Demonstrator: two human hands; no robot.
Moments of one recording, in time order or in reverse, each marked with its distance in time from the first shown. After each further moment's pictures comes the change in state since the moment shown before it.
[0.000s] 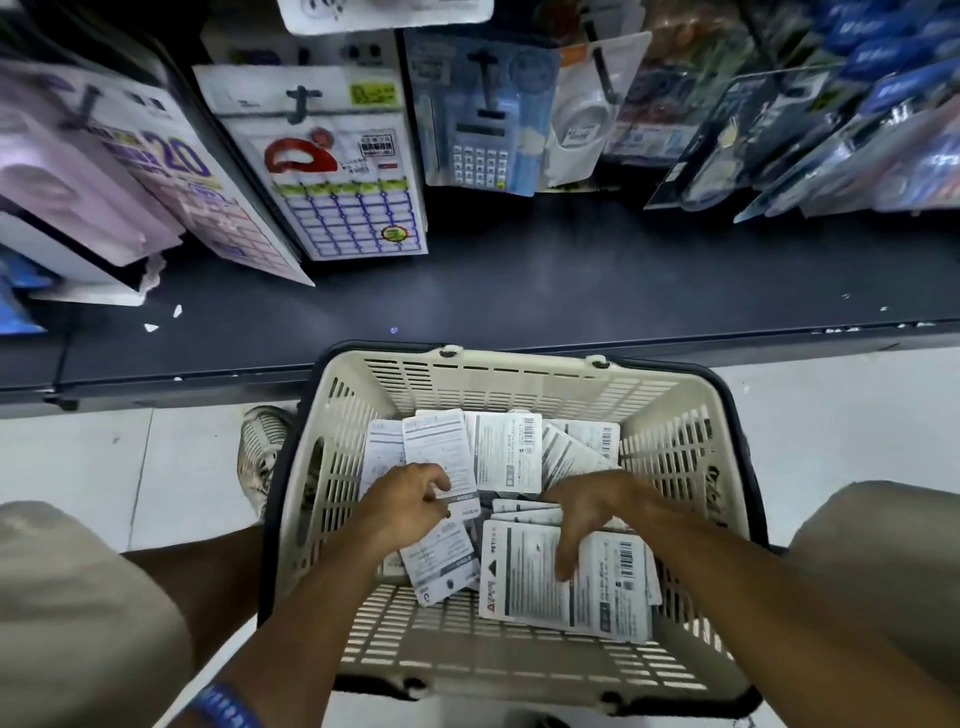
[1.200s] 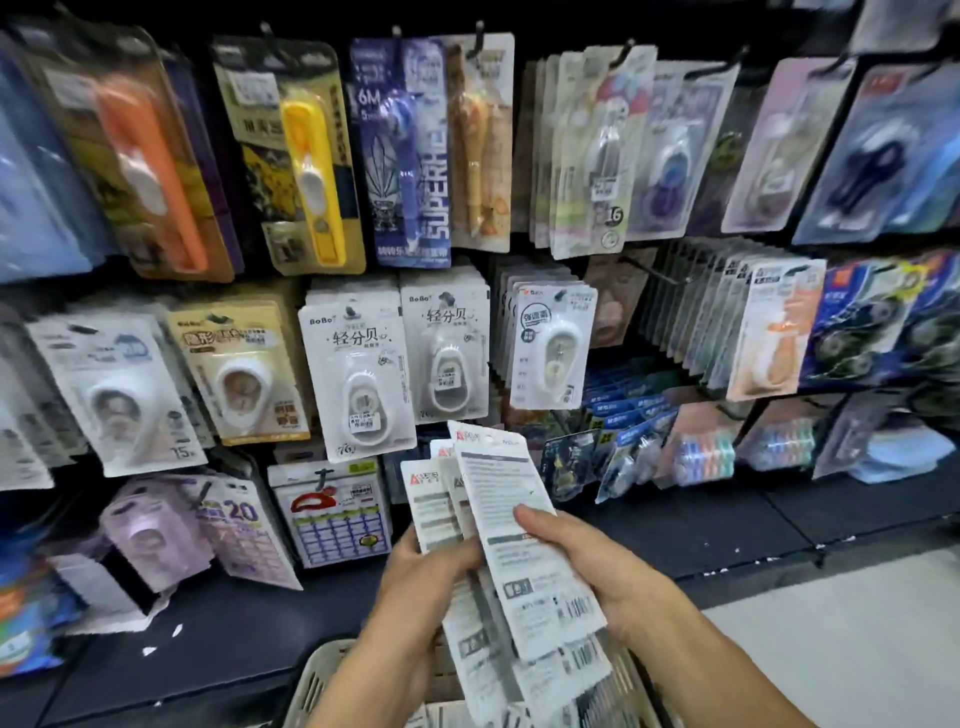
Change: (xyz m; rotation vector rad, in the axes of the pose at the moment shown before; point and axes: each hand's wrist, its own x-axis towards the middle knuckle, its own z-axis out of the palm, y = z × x) left_hand -0.175 0.225 -0.115 -1.190 0.182 0.325; right_hand -0.277 -0.089 -0.056 1.308 0.483 -0.860
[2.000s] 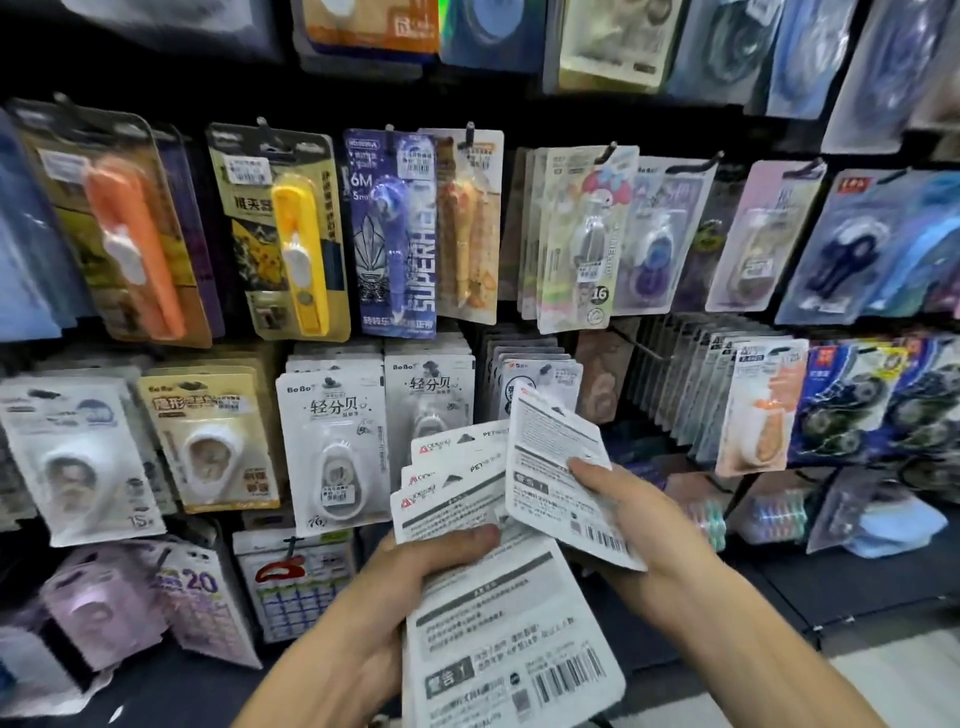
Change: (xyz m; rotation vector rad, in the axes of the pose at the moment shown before) left_hand 0.011 0.074 0.025 -0.133 -0.418 -0.001; right_hand -0.045 -0.107 0.033 0.028 0.454 -0.358
